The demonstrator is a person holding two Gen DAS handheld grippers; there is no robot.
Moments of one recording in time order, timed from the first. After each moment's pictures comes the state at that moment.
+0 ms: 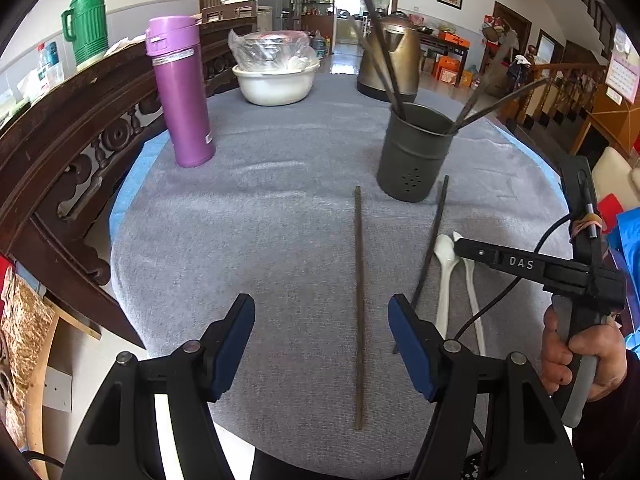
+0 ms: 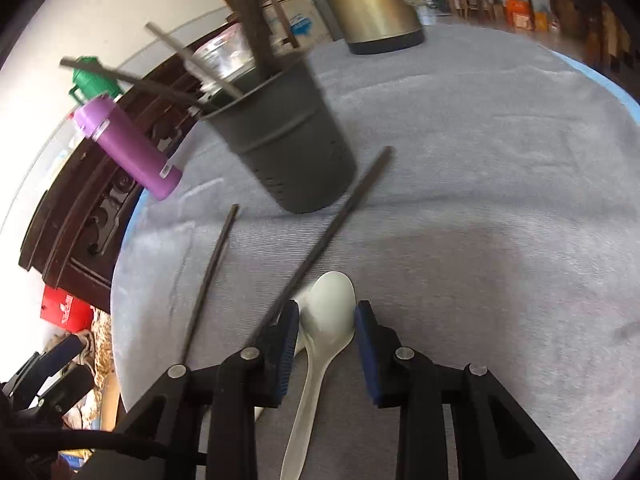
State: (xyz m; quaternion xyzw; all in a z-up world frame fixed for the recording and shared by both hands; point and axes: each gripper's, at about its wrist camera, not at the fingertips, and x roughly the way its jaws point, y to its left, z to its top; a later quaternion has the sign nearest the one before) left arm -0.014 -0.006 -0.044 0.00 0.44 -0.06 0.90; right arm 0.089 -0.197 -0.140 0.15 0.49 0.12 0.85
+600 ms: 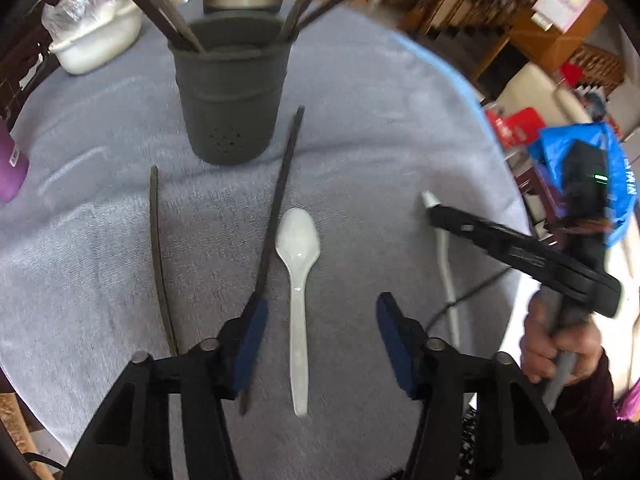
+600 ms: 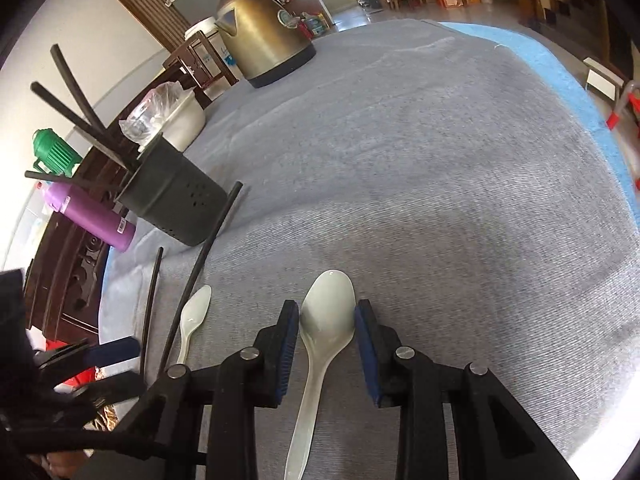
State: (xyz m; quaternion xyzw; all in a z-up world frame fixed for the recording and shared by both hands) left arm 0.071 -0.112 -0.083 0.02 0.57 -0.26 0.78; right arm 0.062 -0.302 -0.142 0.22 0.49 0.04 0.84
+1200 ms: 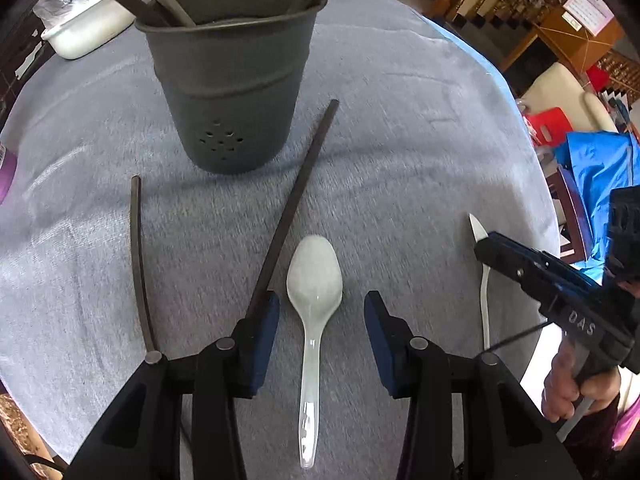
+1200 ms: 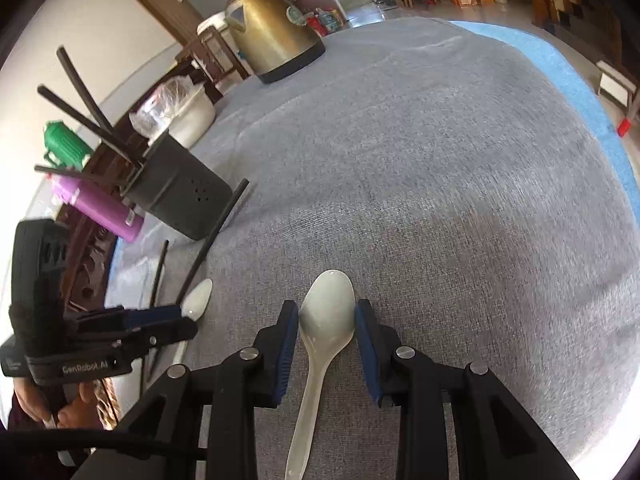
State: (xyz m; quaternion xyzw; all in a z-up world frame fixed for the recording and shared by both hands) left arm 0.109 -0.141 -0.107 0.03 0.60 -0.22 0.77; right arm 0.063 -0.306 -0.143 0.21 0.49 0.07 0.84
